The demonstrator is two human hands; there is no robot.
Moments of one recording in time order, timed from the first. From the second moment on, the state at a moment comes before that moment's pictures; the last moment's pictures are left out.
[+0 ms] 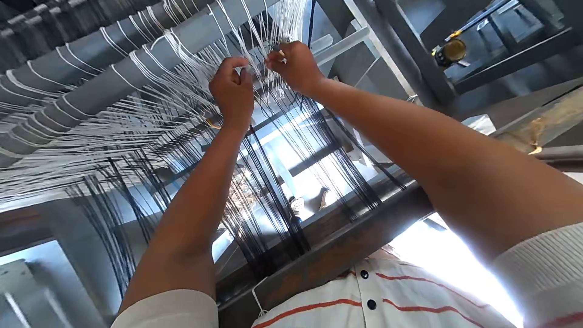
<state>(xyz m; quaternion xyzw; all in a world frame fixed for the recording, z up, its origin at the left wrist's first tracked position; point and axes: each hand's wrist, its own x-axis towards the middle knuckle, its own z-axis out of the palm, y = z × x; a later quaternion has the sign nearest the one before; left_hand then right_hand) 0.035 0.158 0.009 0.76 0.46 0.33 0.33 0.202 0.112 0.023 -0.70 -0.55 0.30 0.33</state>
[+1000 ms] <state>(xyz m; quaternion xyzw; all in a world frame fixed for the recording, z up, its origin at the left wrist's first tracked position) 0.053 0.170 0.001 0.79 0.47 0.19 0.34 0.205 0.114 0.010 -0.68 -0.55 0.30 0.38</state>
